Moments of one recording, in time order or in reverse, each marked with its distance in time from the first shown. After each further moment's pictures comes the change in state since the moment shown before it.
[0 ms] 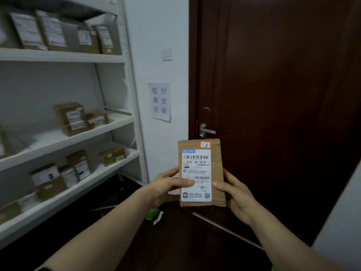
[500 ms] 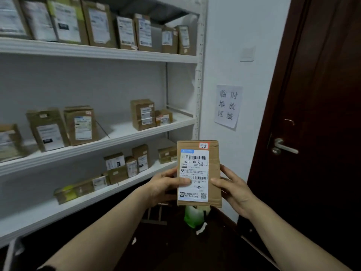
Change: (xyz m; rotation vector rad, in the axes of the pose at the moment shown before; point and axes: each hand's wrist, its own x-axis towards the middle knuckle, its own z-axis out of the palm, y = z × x) left_hand -0.050 -0.012 -0.232 -0.089 0.304 0.043; right_hand 0.130 0.049 0.211 -0.102 -0.376 0.083
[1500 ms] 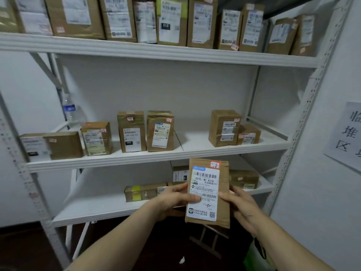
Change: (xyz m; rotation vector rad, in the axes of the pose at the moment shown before) left_hand 0.022 0.015 -0.244 -0.071 0.423 -0.077; right_hand 0.249 0.050 0.204 0.030 -0.273 0.155
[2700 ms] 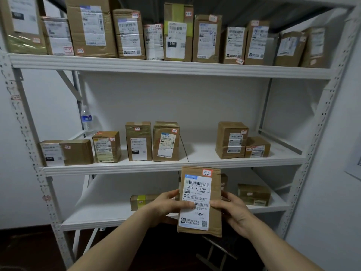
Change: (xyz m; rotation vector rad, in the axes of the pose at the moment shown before) left_hand 0.007 0.003 -0.004 0.071 0.102 0.007; right_hand 0.035 -0.004 -0.003 -0.032 -0.196 0.047
